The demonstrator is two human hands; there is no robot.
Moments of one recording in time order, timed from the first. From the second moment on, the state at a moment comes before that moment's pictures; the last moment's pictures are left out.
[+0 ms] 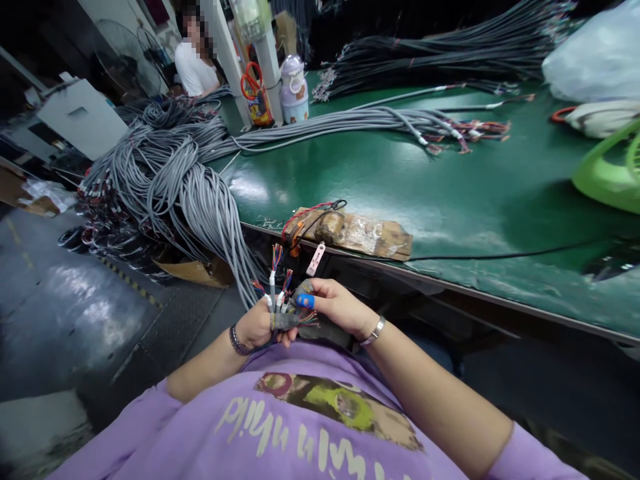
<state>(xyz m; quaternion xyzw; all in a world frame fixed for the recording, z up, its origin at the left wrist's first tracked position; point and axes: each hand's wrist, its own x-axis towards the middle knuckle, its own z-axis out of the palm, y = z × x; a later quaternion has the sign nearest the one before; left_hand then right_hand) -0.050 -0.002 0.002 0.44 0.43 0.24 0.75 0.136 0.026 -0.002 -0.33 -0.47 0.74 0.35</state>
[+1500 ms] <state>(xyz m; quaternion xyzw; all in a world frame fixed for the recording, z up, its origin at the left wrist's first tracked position) -0.032 -0.009 -0.012 0.46 0.49 0.38 0.63 0.134 0.003 0.003 -0.46 -0.45 0.63 0.43</state>
